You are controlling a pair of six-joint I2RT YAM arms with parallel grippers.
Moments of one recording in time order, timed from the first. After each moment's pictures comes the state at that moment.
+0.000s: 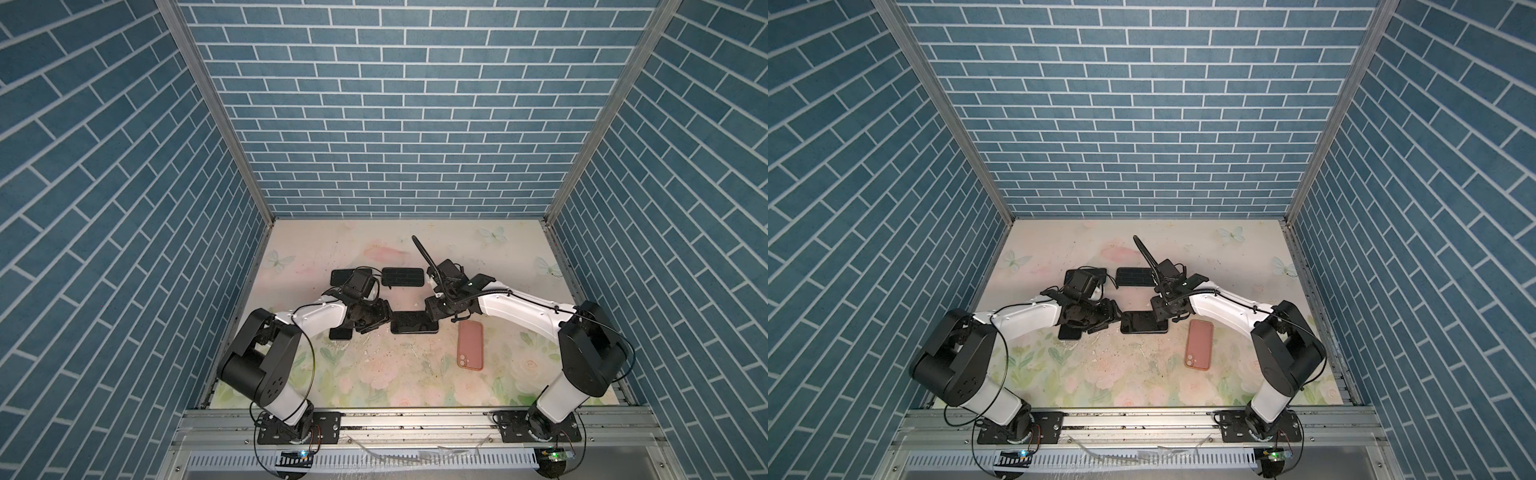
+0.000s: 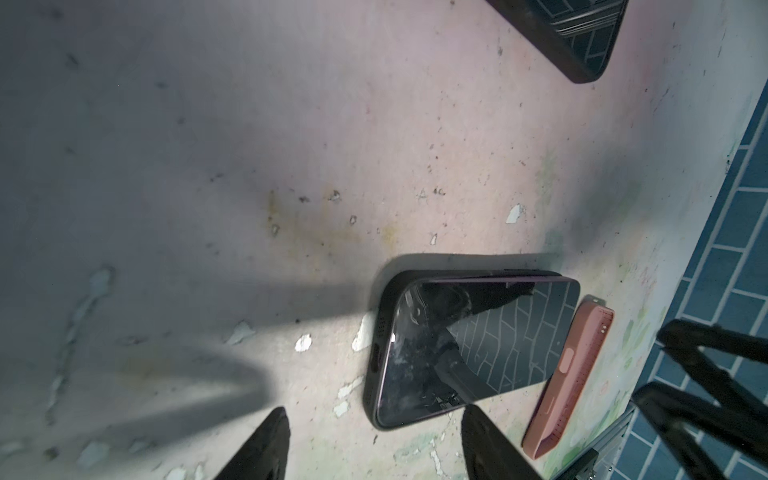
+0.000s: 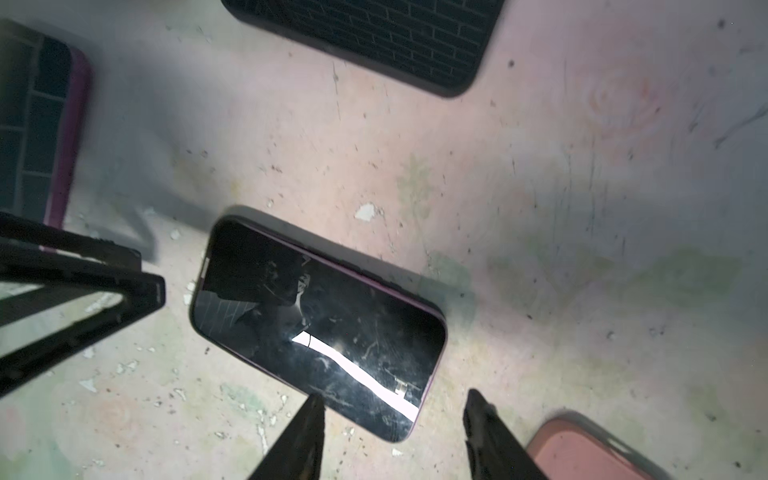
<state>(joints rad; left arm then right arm) -0.50 1.60 0.83 -0.33 0.37 -0.80 0.78 1.66 1.12 -0.60 -0.03 0.35</state>
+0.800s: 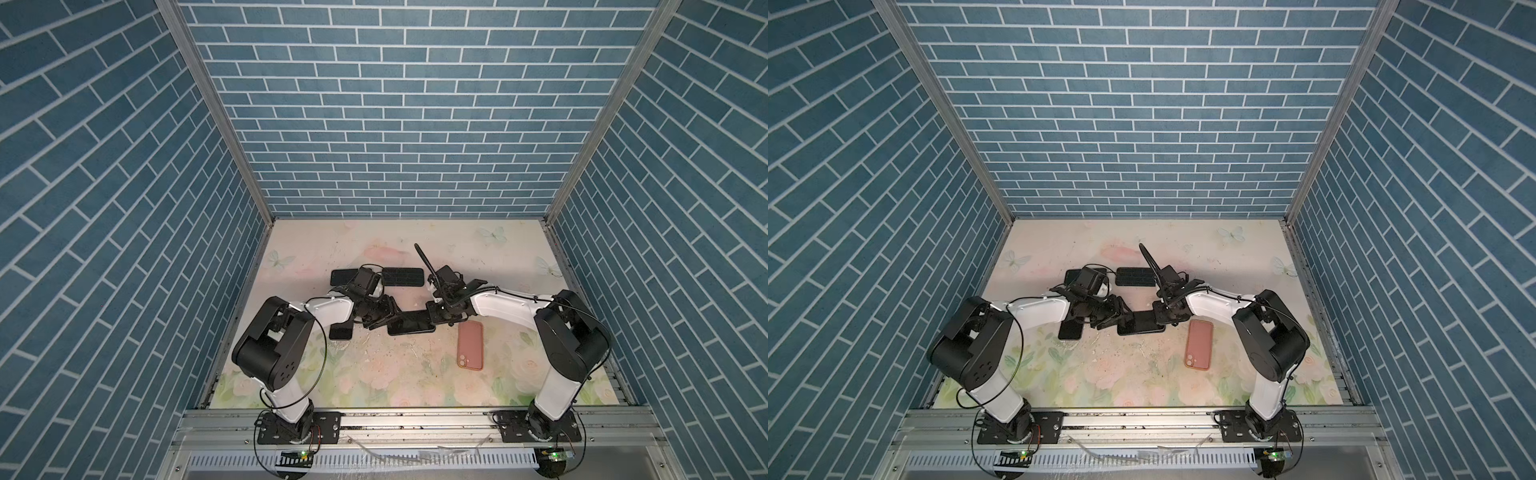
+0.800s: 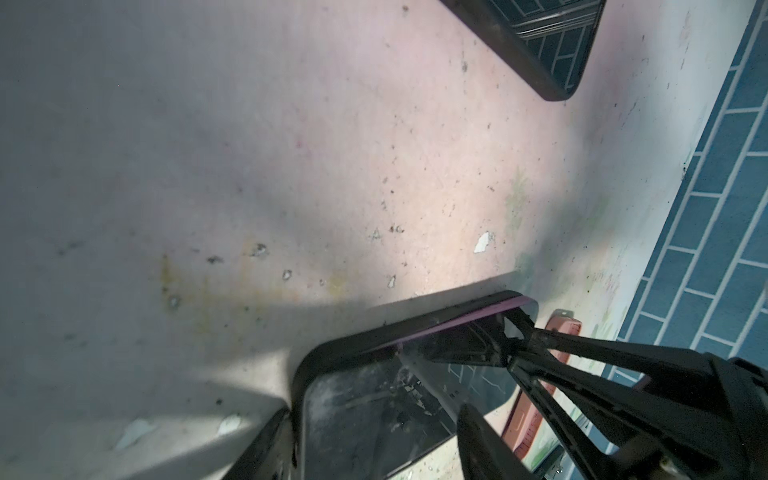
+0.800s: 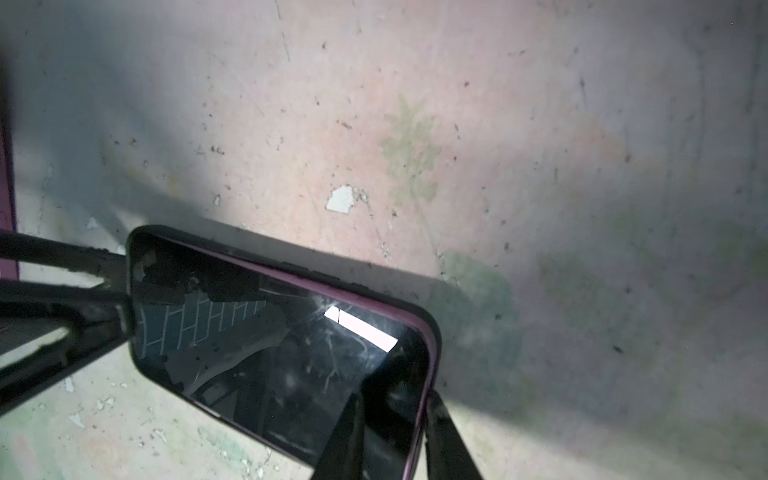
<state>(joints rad) -0.50 1.69 0.86 -0.22 0.44 -0.84 0.74 1.78 1.07 -0.47 -0.16 0.43</state>
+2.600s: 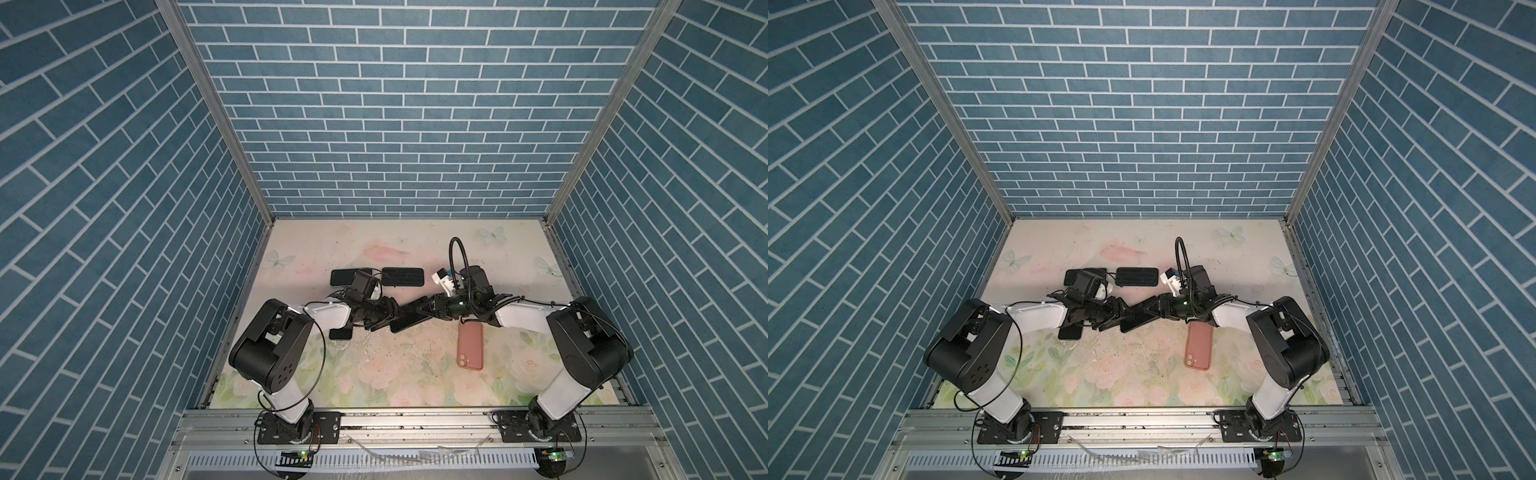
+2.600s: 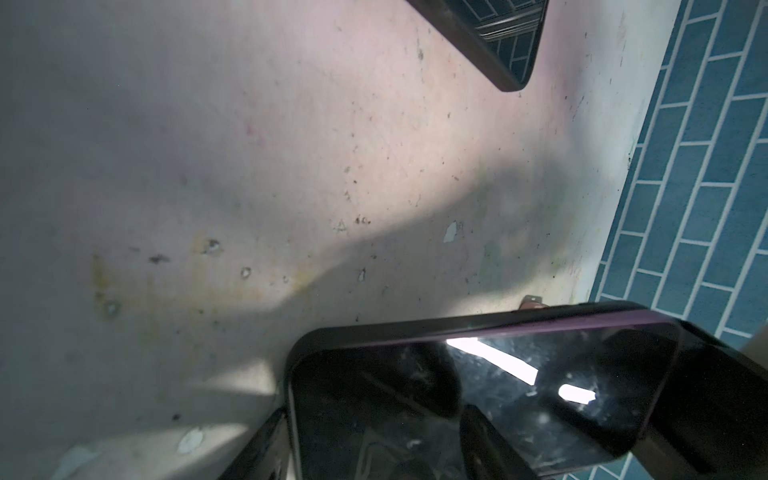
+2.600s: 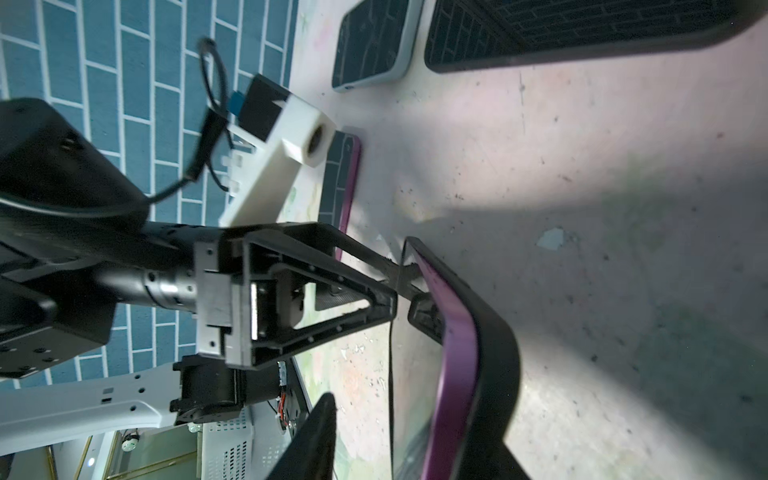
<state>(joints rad) -0.50 1.67 0.78 -0.07 0.50 -0.85 0.55 1.66 0.77 0.18 -0.80 0.64</state>
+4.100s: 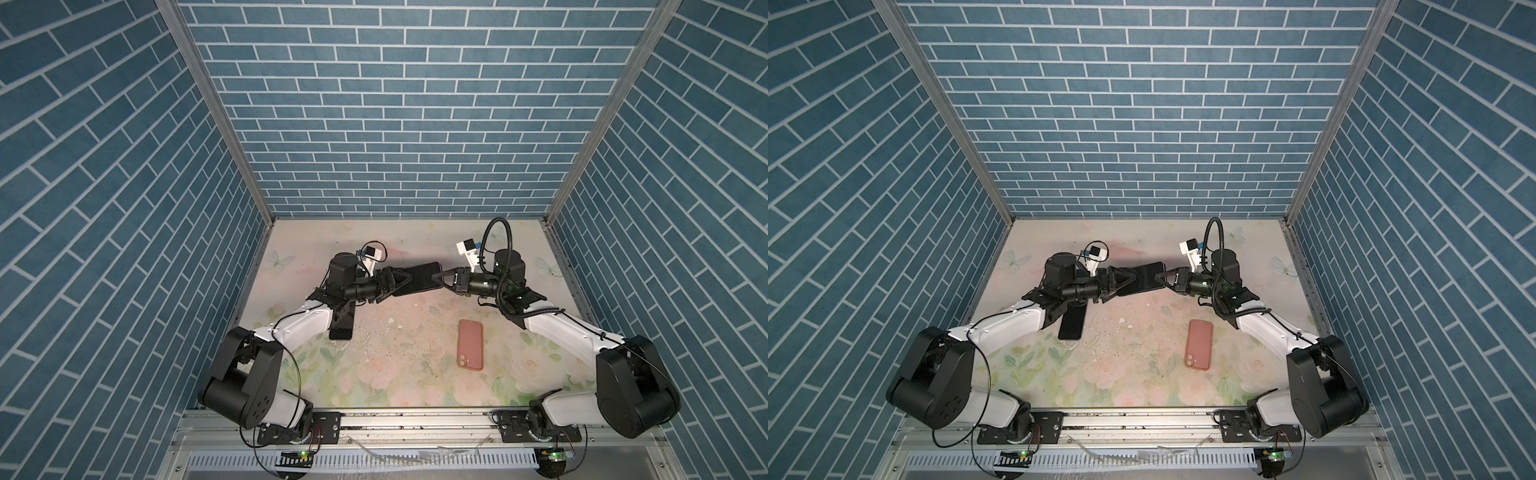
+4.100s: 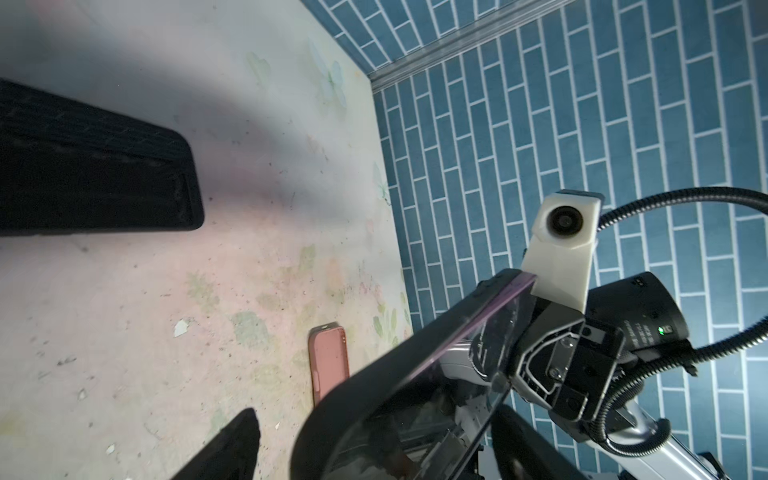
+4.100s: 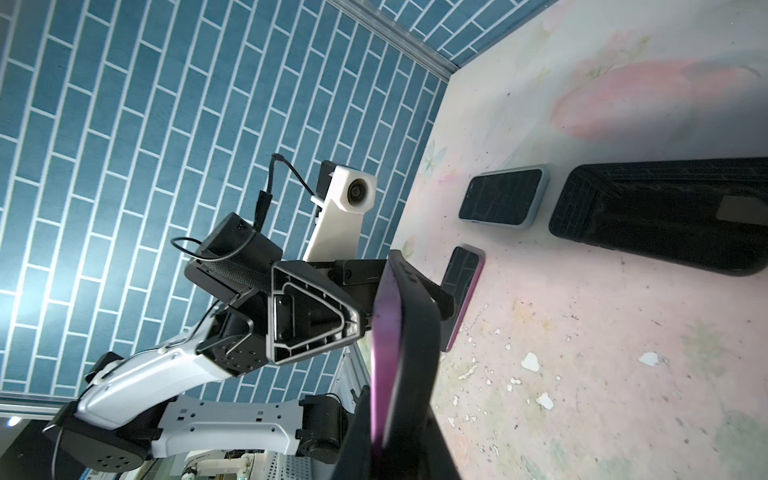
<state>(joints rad) -0.41 1.45 0.76 0.35 0.77 -0.99 0.44 1.37 0.77 0.37 -0.88 0.91</state>
